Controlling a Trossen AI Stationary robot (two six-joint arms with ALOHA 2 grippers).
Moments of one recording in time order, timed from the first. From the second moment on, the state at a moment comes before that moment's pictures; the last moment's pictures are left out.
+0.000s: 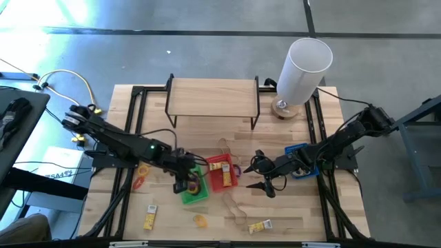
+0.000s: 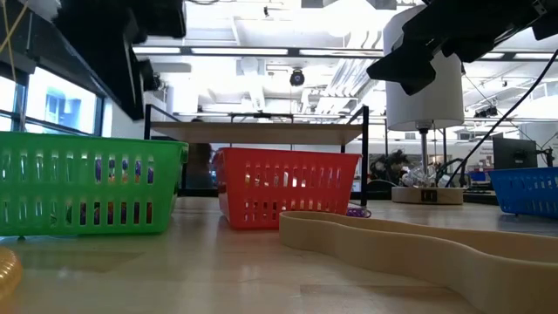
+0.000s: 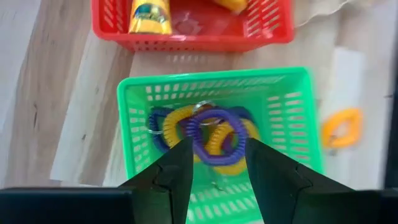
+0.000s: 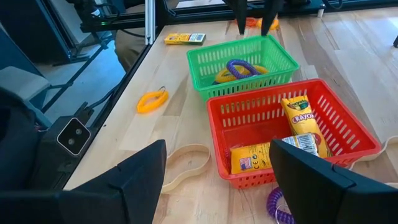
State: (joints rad) left arm -0.35 1.35 0.93 -0.57 -0.05 -0.61; right arm 0.40 1.33 0.58 0.35 0.13 0.26
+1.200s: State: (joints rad) left arm -0.26 1.18 0.93 -0.91 0.05 -0.70; right arm 0.40 1.33 0.58 0.35 0.13 0.26
